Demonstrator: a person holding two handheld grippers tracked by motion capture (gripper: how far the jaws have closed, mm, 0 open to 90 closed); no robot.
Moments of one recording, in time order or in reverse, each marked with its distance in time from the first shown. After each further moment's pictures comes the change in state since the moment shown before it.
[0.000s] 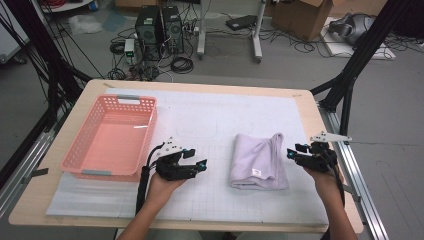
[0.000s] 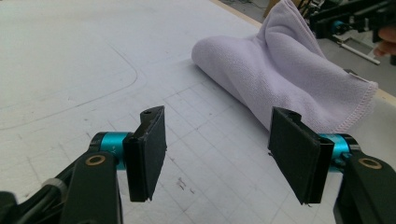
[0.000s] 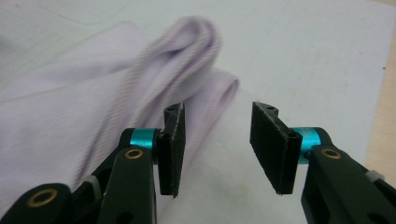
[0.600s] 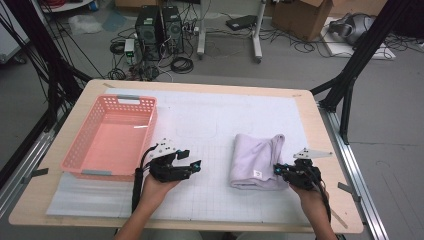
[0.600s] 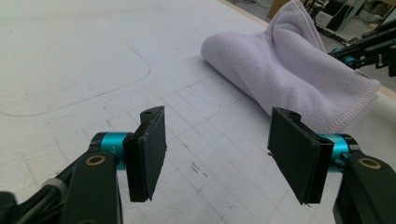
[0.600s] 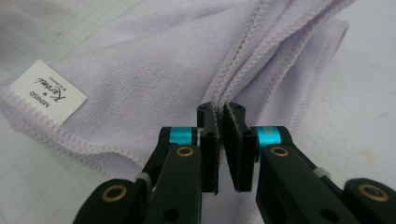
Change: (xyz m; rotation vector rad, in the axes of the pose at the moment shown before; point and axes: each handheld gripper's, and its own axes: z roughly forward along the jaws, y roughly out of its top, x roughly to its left) left arm 0.007 -0.004 -0.012 0.002 0.015 0.000; right arm 0.048 -0.022 0.010 0.074 0.083 0.008
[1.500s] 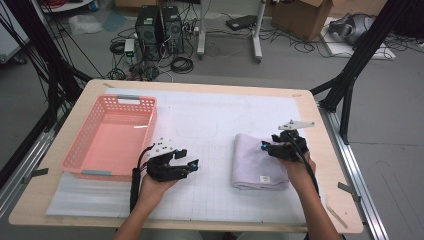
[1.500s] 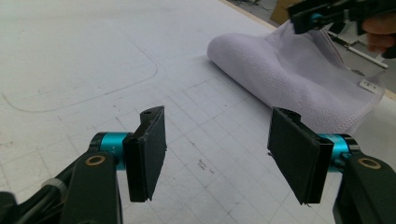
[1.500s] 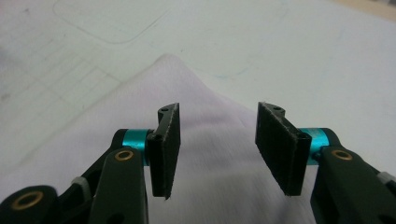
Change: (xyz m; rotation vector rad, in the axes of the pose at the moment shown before) left arm 0.004 -0.001 -0.004 0.000 0.006 -0.012; right arm -0.004 0.078 0.040 0.003 -0.092 -0.054
